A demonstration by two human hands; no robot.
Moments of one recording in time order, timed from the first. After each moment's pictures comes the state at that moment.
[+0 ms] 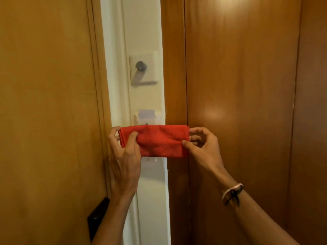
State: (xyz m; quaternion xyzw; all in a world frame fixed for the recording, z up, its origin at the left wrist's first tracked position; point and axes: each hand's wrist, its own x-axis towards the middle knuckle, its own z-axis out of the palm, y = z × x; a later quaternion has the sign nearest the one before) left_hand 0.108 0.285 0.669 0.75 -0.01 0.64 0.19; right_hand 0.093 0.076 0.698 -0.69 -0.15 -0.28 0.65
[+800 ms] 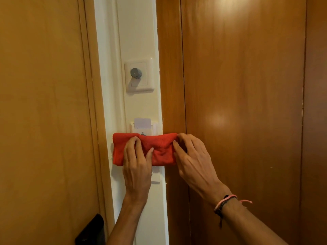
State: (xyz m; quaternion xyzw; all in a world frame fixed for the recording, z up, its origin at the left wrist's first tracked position) left_hand 0.169 0.252 0.654 0.76 0.00 0.63 0.17; right_hand 0.140 0.076 0.679 -0.84 -0.17 -0.52 -0.03
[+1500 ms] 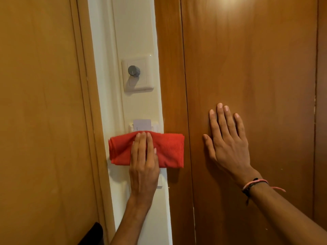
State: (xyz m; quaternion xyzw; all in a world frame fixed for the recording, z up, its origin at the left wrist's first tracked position) left_hand 0.188 0.245 0.655 0.75 -0.05 0.66 0.07; right_hand 0.192 -0.003 0.701 -0.75 -0.05 -0.65 -0.07
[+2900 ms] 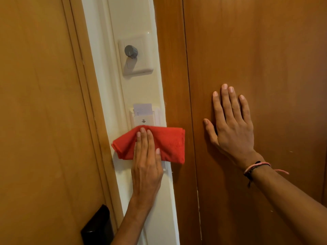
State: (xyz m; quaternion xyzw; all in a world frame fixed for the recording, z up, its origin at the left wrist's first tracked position) left_hand 0.172 0.248 0.627 0.79 -0.10 0.58 0.18; right_hand 0.200 0.001 0.696 -0.74 -0.05 -0.67 -0.08
